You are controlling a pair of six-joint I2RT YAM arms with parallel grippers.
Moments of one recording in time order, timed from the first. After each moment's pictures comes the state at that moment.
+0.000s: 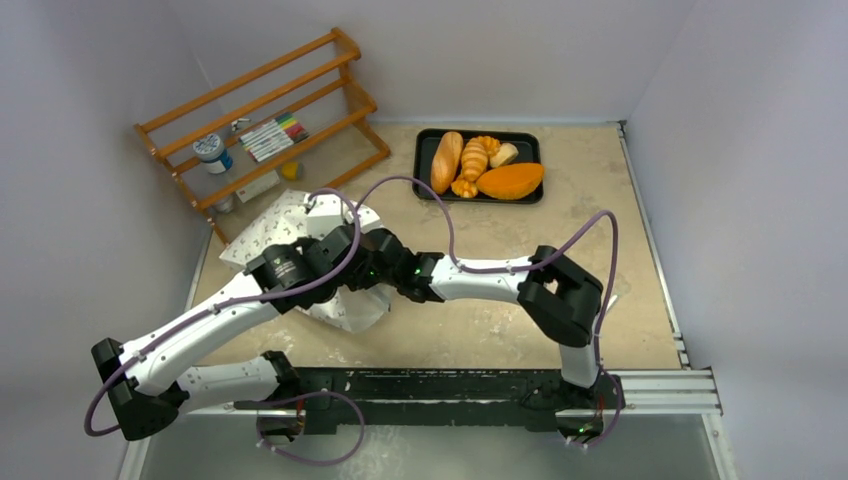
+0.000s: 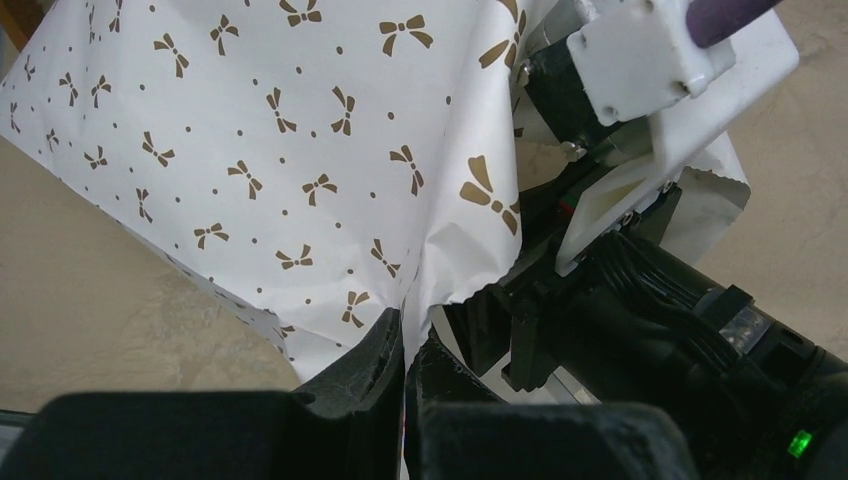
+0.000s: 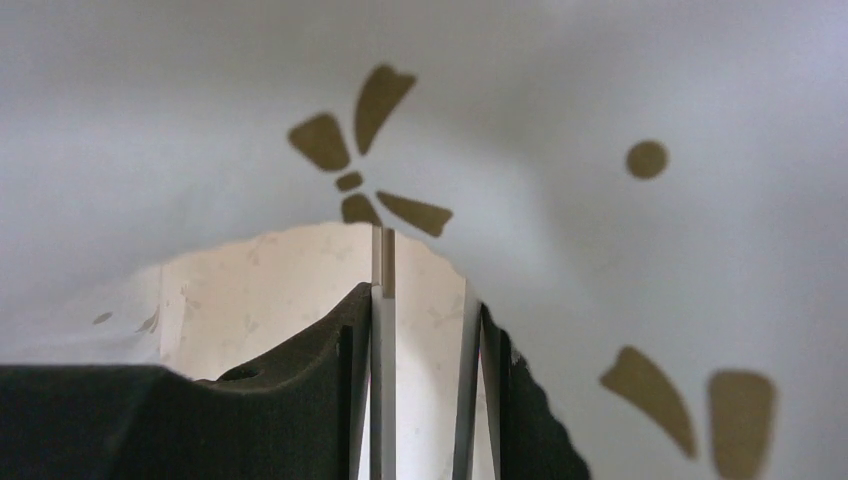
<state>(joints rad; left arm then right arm) -0.91 1.05 1.10 -1.09 -0.71 -0.83 1.11 1.92 1.28 0.10 0.17 0.51</state>
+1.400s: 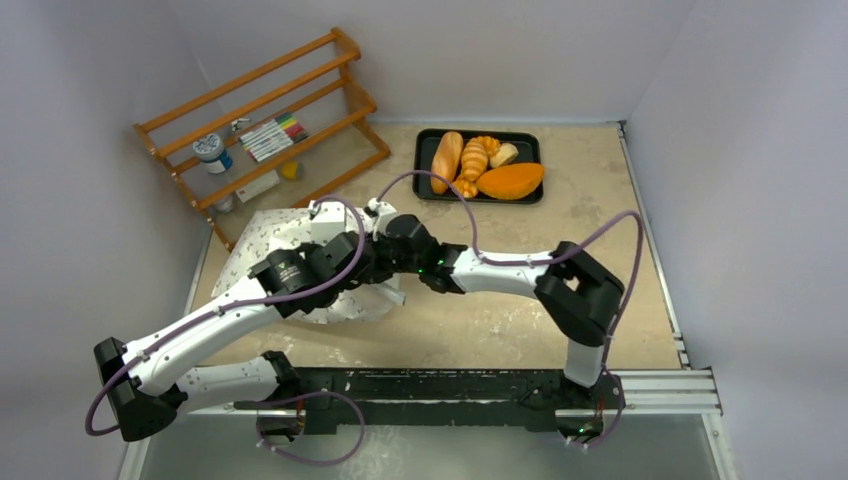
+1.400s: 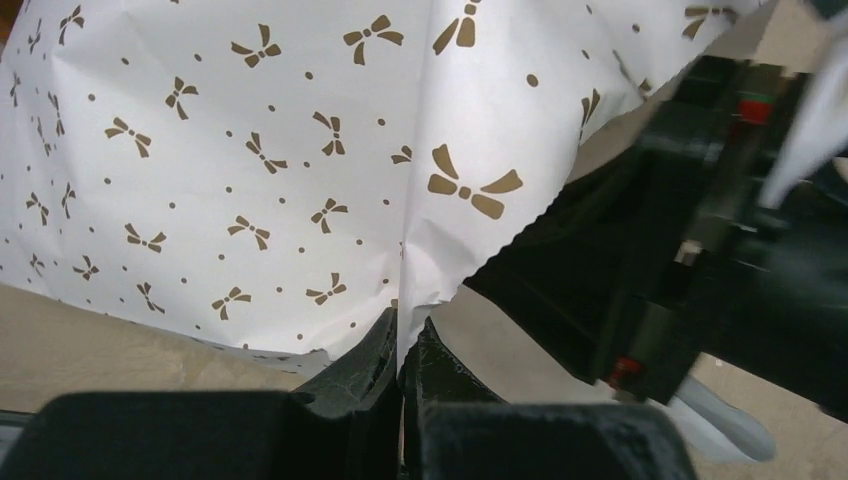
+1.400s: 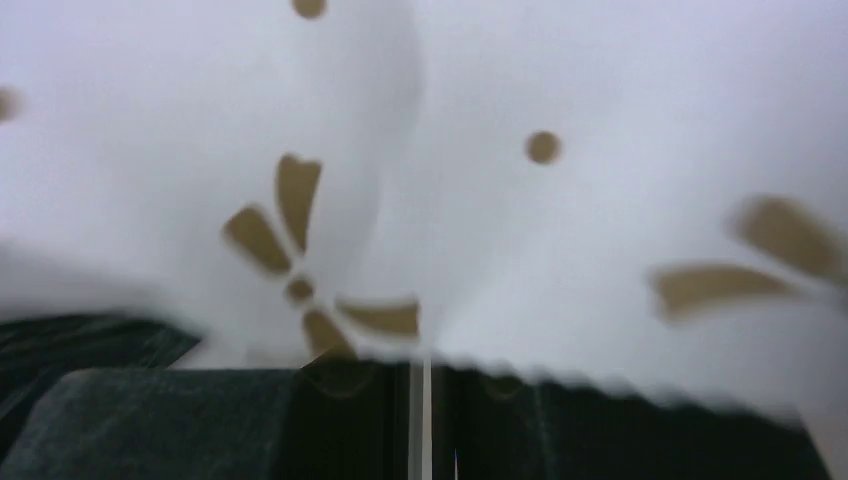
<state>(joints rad) -0.92 1.04 1.04 -1.06 -0.69 -0.81 1.00 1.88 1.18 0.24 -0.19 0.67</state>
